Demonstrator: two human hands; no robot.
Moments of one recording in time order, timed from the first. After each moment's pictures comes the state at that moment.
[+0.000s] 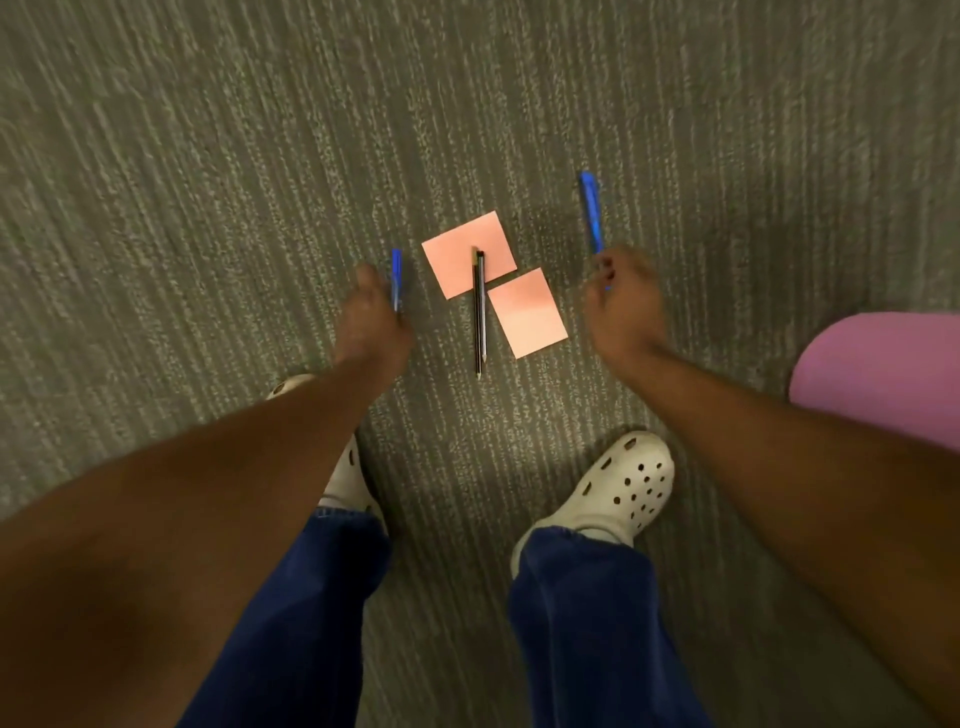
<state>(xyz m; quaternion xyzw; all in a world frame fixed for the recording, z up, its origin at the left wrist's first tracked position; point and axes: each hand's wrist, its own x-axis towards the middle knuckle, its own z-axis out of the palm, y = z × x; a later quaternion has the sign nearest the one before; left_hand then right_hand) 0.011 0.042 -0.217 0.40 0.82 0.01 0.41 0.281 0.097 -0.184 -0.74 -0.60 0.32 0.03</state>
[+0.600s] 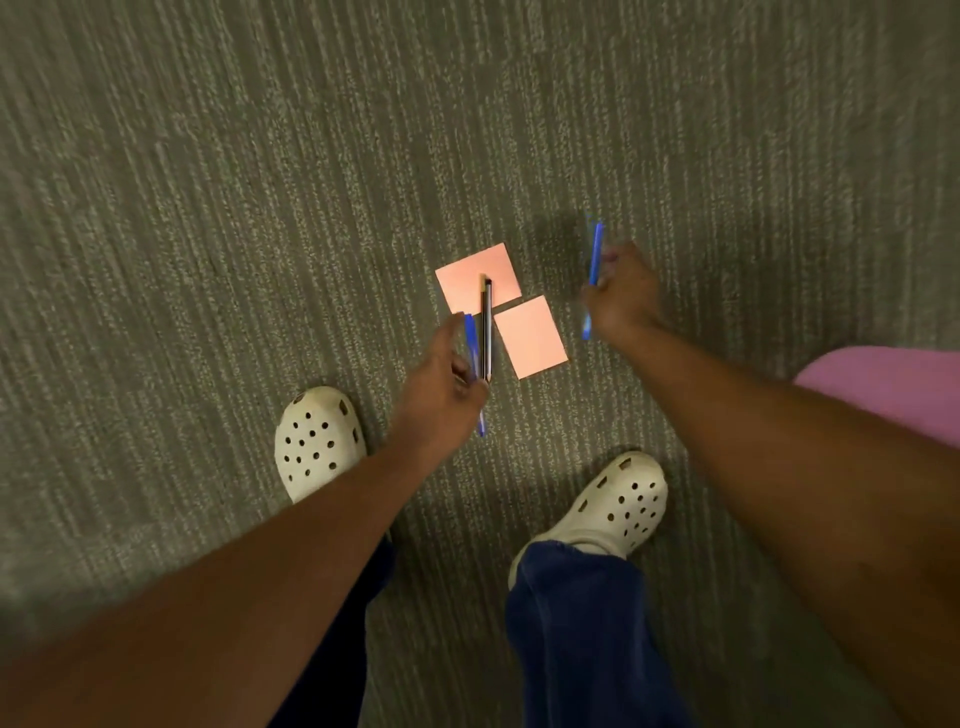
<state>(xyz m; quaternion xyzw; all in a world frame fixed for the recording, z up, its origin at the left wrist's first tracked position) 0.068 0.009 -0.127 0.39 0.73 0.13 0.55 0.277 0.147 -0.196 -0.79 -0.48 0.39 0.00</state>
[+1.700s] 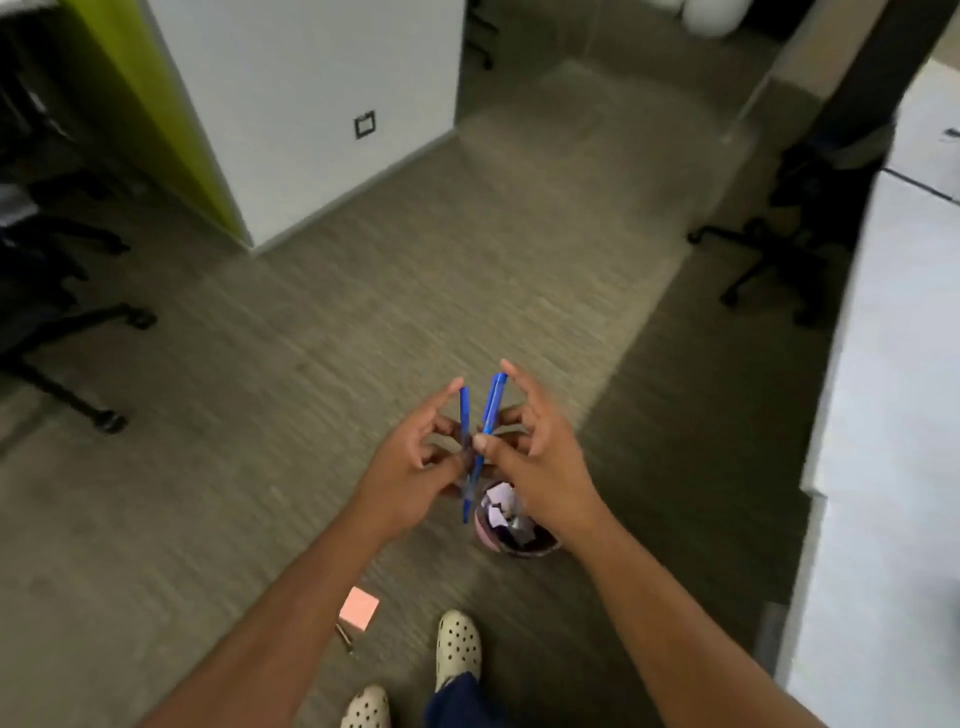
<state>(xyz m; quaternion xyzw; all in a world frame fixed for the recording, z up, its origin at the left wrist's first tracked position) 0.332 0.114 0.594 0.62 0.34 0.22 0.67 0.482 0.021 0.629 -0.66 -0.36 0.39 0.53</state>
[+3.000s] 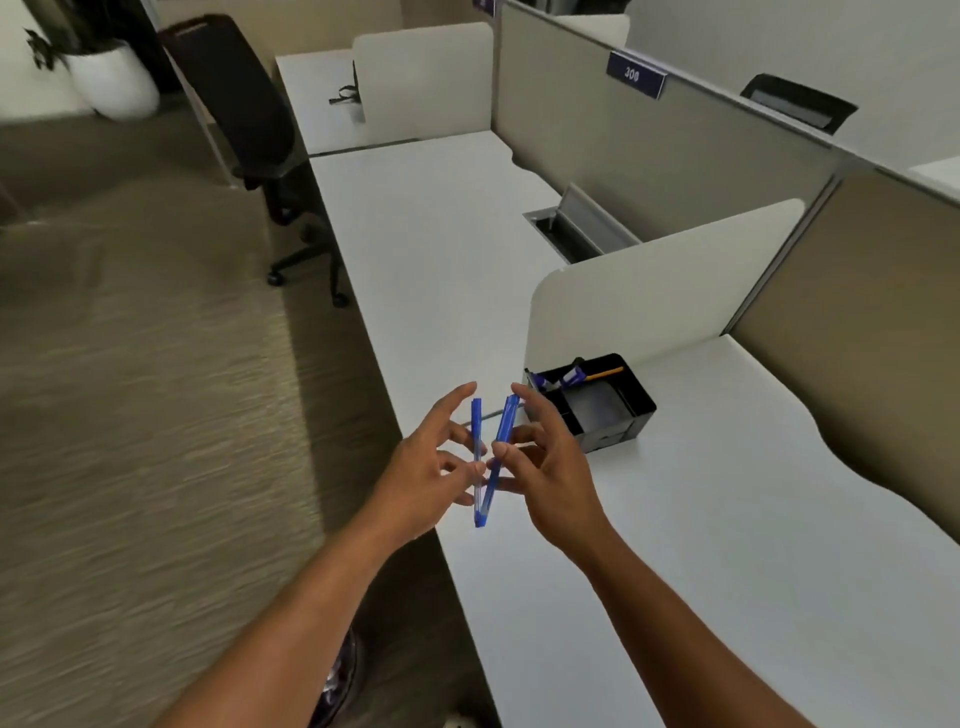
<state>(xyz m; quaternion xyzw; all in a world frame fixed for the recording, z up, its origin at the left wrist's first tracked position) 0.762 -0.251 0.700 0.82 -0.03 -0.10 0.57 0.752 -0.420 0.688 -0.75 -0.02 0.02 0.66</state>
